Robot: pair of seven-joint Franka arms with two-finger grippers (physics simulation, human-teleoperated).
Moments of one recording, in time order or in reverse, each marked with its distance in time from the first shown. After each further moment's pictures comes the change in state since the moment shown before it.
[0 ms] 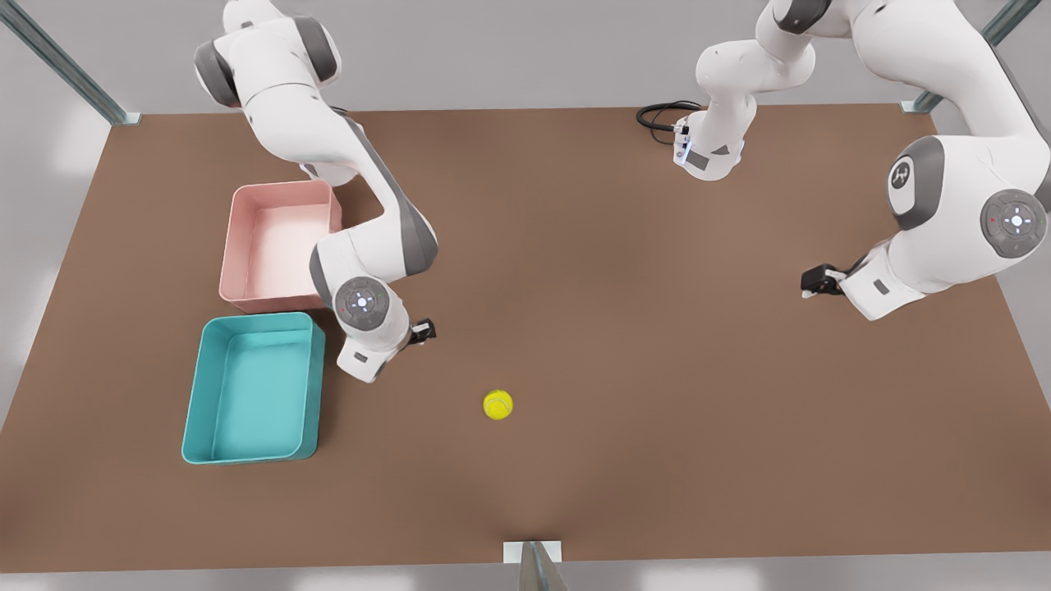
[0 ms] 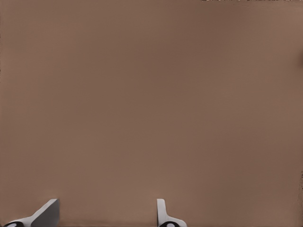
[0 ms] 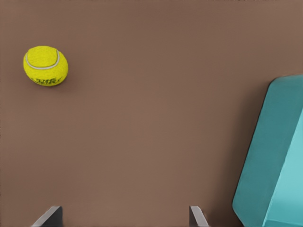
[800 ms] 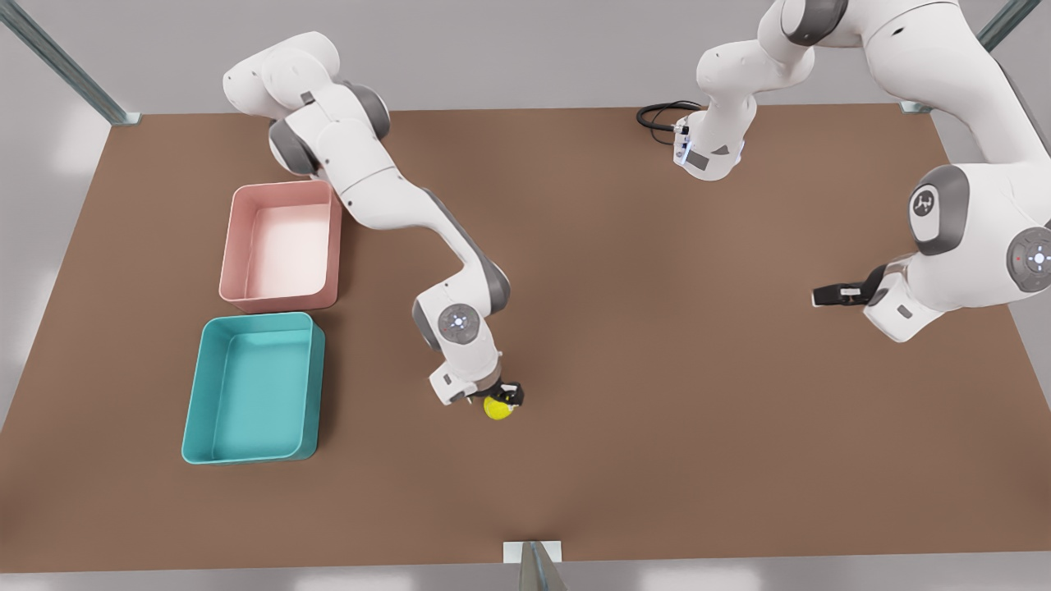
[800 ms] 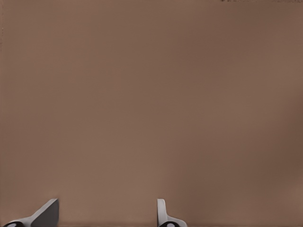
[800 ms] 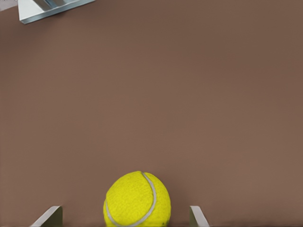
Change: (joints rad) left arm 0.078 0.051 0.001 -0.014 -0.037 -0.036 -0.153; right arm 0.113 0.418 0.016 0.245 0.015 0.545 0.645
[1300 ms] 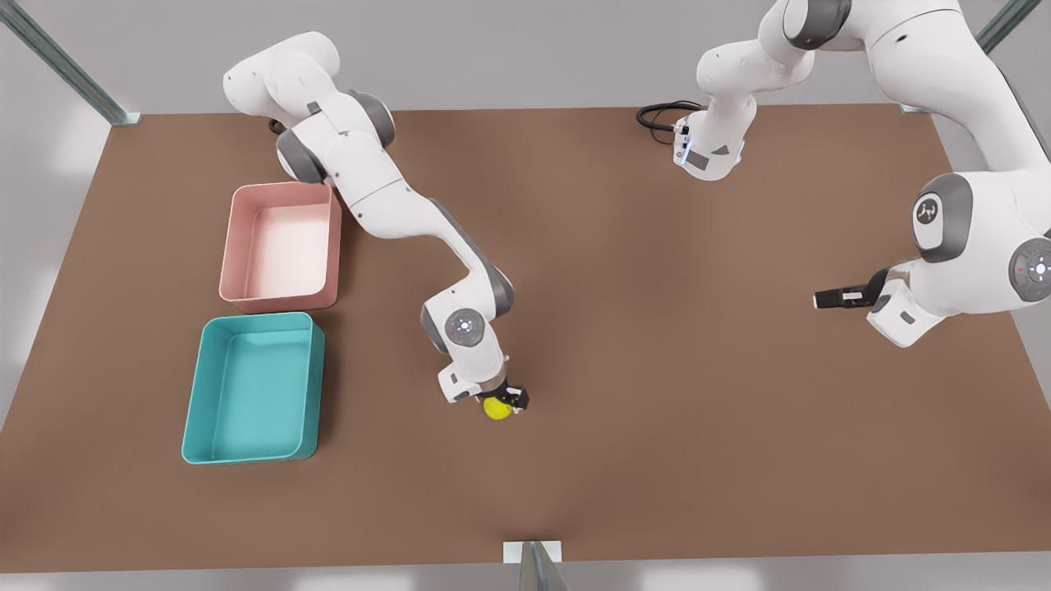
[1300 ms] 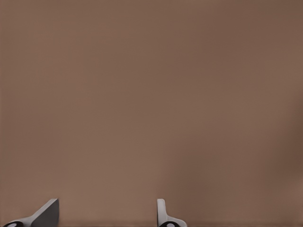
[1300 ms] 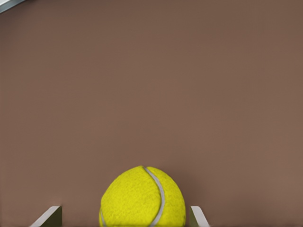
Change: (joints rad) left arm 0.012 0.016 0.000 -0.002 -0.003 -0.014 -0.029; right arm 0.001 0.059 0.019 0.001 -0.002 0.076 0.109
